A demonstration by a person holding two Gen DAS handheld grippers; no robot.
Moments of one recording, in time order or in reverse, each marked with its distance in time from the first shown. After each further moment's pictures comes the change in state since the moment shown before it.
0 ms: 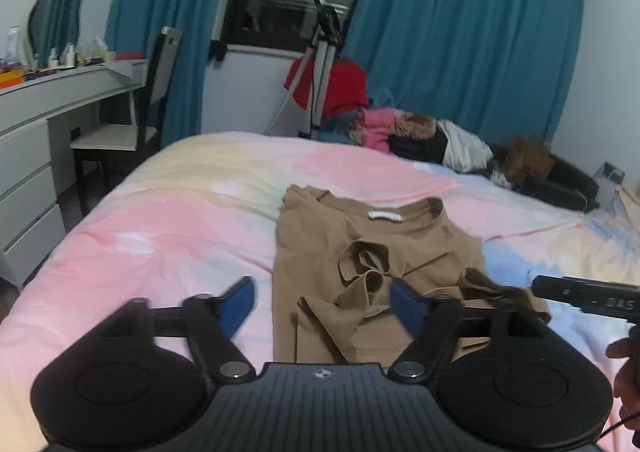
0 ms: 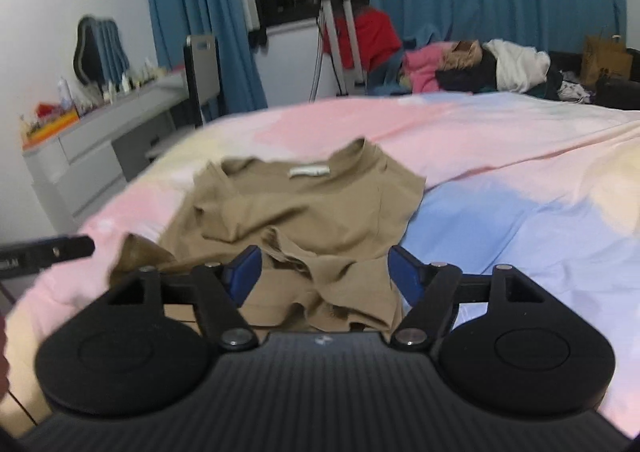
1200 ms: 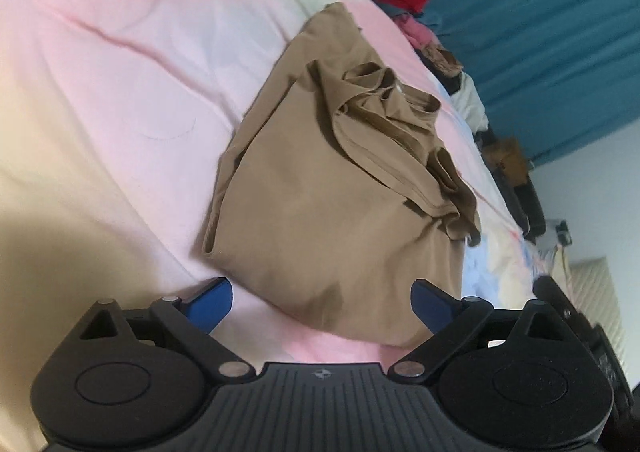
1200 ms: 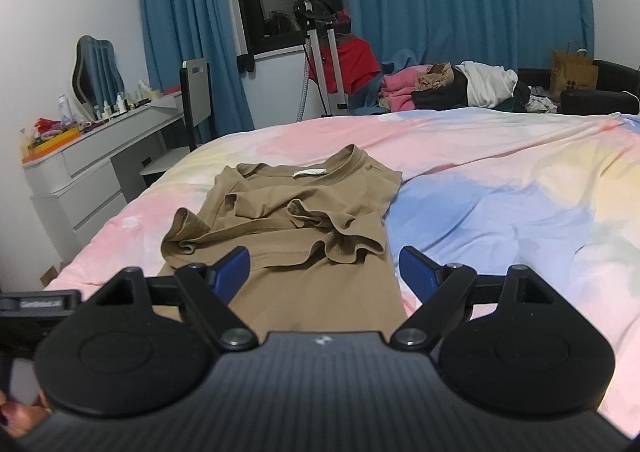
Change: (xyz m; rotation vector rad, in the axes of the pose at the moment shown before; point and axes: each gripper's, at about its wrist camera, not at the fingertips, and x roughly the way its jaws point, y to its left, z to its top) left arm -0.008 0.027 -0.091 -0.596 0.419 -0.217; right arm -0.089 0.032 -0.043 0.003 -0.072 -0.075
